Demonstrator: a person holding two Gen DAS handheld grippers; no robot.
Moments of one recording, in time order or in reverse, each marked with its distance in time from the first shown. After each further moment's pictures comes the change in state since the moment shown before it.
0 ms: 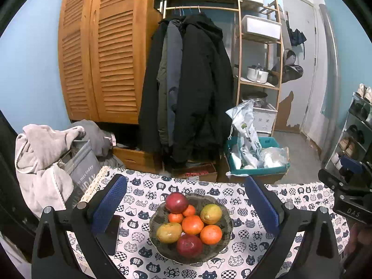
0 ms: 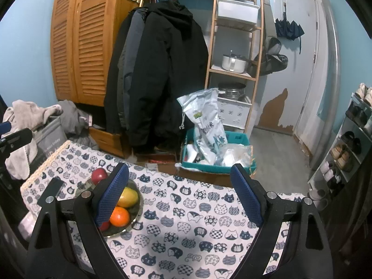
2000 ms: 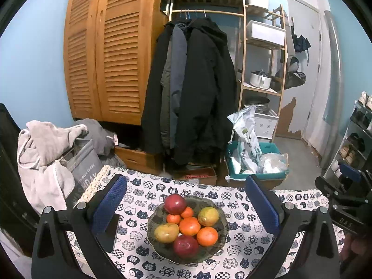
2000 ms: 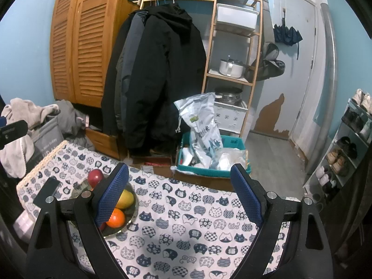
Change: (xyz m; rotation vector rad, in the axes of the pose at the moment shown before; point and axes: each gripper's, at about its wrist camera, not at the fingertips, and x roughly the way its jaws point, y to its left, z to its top) left arm -0.011 0.000 0.007 -0.045 -0.008 0.009; right arm -0.003 -0.005 0.001 -0.016 -0.009 -0.013
